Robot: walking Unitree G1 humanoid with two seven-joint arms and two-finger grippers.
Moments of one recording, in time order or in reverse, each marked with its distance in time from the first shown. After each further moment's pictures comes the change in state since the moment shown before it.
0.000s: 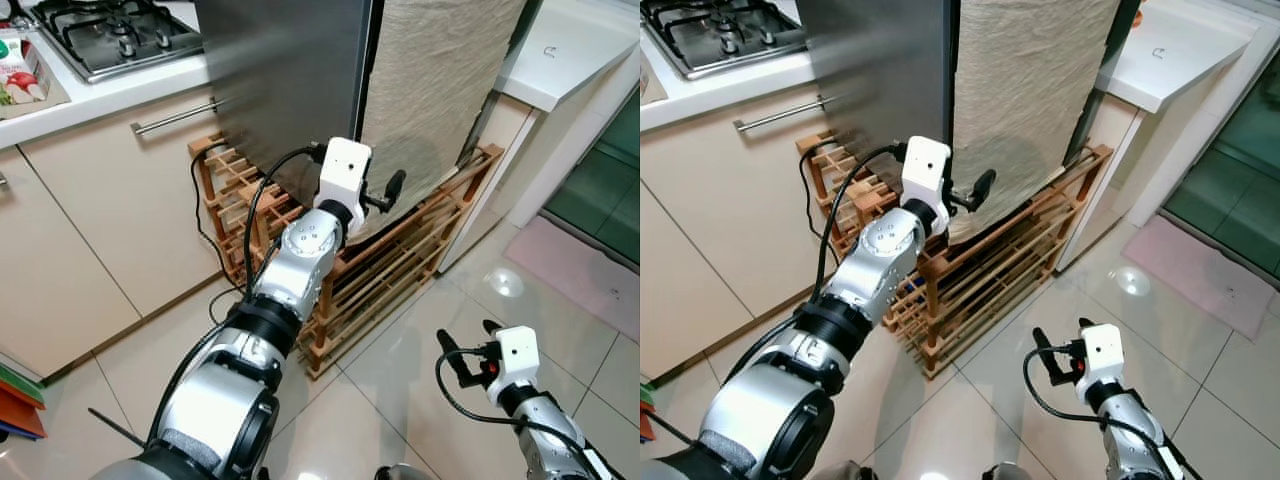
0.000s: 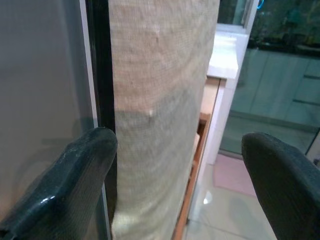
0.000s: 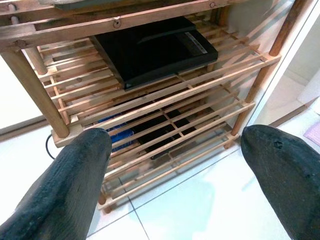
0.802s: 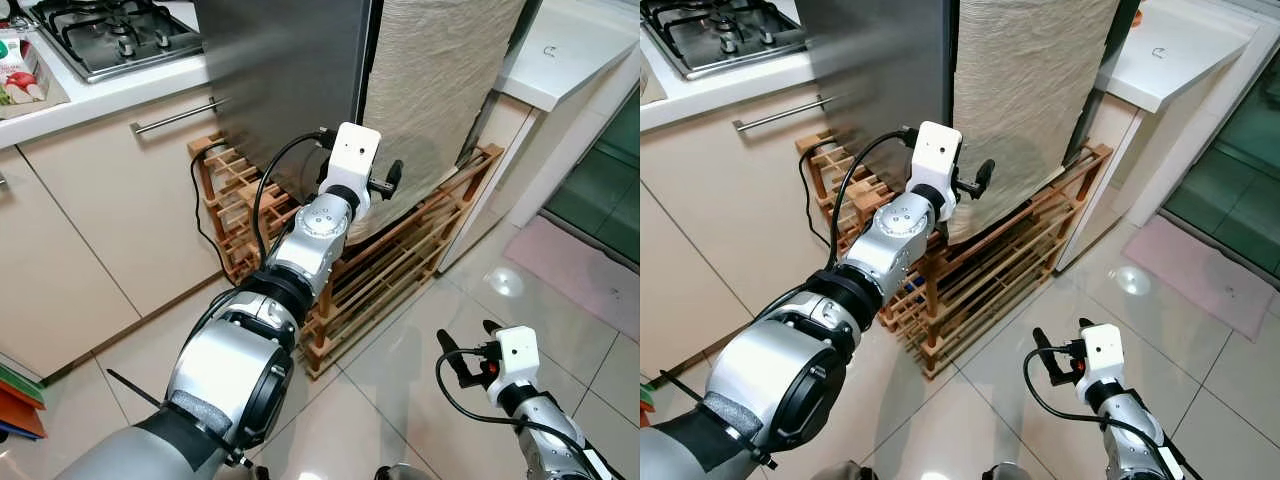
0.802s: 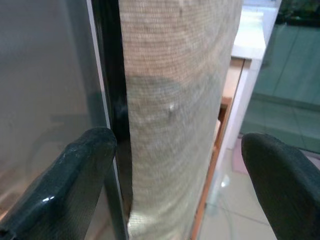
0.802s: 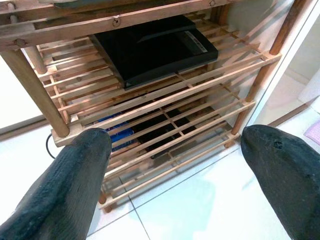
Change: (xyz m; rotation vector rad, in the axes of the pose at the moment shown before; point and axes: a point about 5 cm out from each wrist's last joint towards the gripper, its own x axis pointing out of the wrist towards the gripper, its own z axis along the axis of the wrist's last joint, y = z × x) left arm 0.013 0.000 -0.004 0.027 0.109 0.057; right arm 0.000 0.000 0.000 0.002 0.003 0.000
